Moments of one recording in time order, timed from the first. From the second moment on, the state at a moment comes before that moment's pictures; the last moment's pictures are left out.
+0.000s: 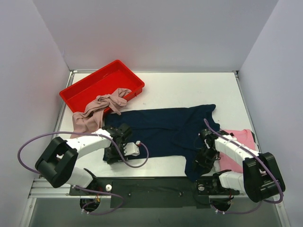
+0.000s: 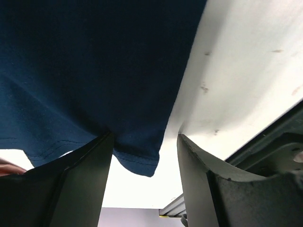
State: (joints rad) left arm -0.69 1.42 0.71 -0.90 -0.02 0.68; right arm 0.31 1.21 0.46 -0.95 -0.16 0.85
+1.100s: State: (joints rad) left arm -0.70 1.28 0.90 -1.16 0.05 0.60; right arm -0.14 1.24 1.21 -1.38 -0.22 0.39
